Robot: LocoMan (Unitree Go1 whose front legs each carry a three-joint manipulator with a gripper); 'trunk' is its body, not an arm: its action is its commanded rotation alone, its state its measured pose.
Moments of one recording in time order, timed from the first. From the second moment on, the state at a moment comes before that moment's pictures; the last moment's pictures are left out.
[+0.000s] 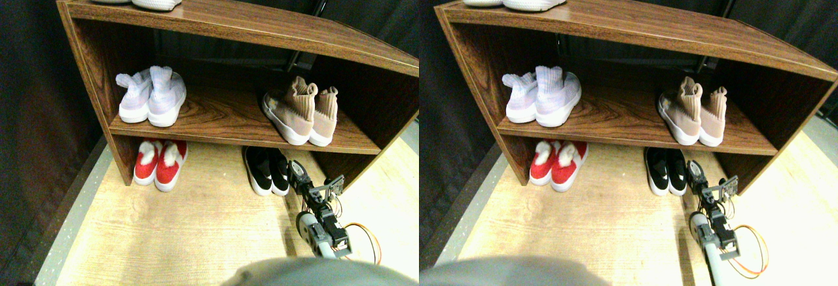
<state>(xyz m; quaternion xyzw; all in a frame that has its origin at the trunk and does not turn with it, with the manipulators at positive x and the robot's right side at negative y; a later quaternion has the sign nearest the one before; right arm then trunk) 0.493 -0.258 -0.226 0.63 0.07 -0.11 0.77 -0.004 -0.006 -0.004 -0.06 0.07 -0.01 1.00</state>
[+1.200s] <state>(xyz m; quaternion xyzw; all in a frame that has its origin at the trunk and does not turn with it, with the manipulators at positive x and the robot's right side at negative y) 0.410 -0.322 -0.150 0.55 -0.02 -0.06 0.83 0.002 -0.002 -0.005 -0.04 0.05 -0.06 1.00</state>
